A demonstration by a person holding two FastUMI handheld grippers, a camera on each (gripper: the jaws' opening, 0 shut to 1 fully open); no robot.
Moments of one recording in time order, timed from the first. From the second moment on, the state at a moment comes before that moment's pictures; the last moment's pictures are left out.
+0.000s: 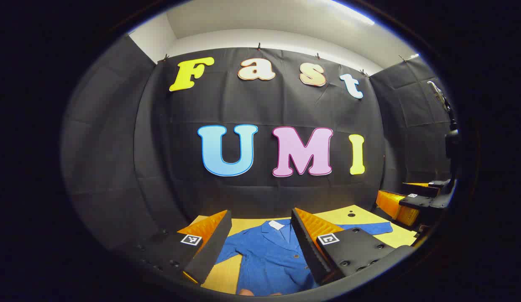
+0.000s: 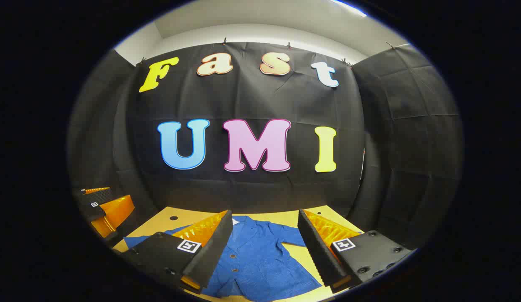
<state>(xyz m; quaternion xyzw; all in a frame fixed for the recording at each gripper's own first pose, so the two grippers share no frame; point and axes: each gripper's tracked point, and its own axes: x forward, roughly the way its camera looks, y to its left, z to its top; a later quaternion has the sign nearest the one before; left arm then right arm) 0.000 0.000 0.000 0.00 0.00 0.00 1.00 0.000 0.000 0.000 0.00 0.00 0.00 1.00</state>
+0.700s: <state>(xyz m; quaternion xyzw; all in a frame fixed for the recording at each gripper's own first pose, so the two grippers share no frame) 0.002 0.004 -0.002 -0.01 0.00 0.01 1.00 0.001 -0.004 0.004 0.00 0.00 0.00 1.00</state>
